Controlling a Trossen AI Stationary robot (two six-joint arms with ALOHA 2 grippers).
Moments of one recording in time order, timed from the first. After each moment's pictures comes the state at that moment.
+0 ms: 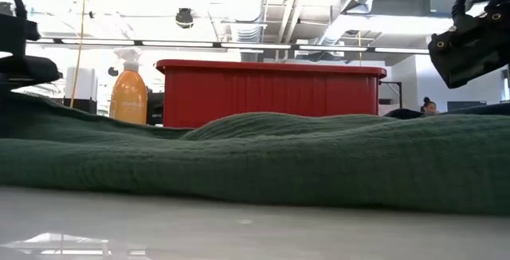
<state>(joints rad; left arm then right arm) -0.81 1.53 0.77 -0.72 -0.27 -0.63 0.65 1.71 0.99 -0.62 -0.11 1.32</state>
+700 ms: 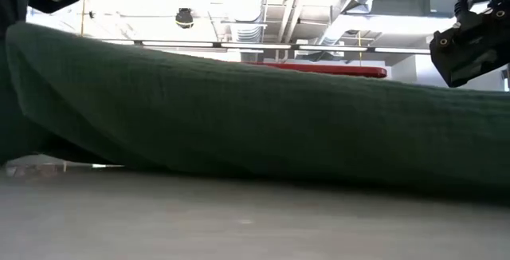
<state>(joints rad) -0.70 1.07 0.94 -1.09 -0.29 -0.56 0.64 1.71 0.99 -0.62 -0.13 1.27</state>
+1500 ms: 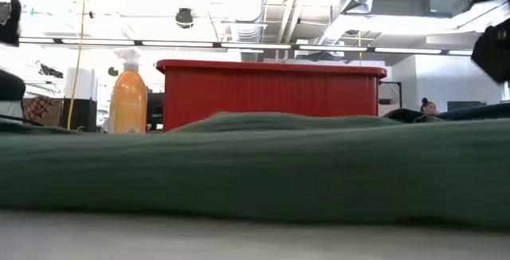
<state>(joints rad) -0.75 1.59 0.86 -0.74 0.18 -0.67 0.69 1.67 0.99 -0.72 -0.25 1.22</state>
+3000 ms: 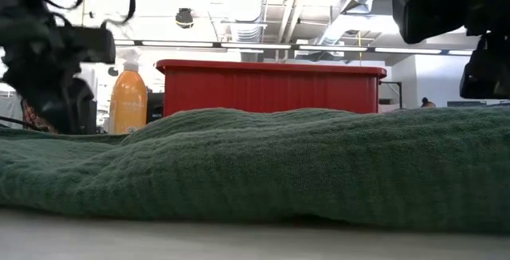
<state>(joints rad) -0.37 1.09 0.46 -0.41 -0.17 -0.72 0.59 1.66 0.99 -0.37 -0.13 1.13</state>
